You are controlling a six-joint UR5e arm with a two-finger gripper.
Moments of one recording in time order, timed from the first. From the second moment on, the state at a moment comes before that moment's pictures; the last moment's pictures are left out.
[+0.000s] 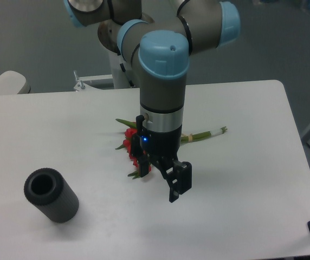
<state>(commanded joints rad) 2.37 -1.93 -1.33 -1.04 1.39 1.20</state>
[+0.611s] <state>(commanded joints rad) 2.37 -1.92 -1.40 -1.03 1.40 1.21</state>
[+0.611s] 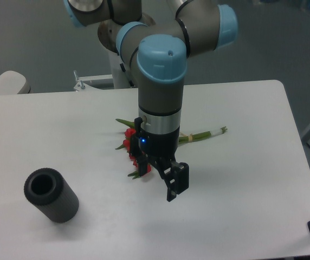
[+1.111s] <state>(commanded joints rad) 2.37 -1.90 -1.48 -1.06 1.41 1.21</state>
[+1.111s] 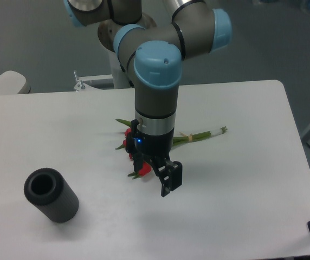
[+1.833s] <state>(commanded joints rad) 2.41 -1.91 -1.48 -1.20 1.52 1.46</state>
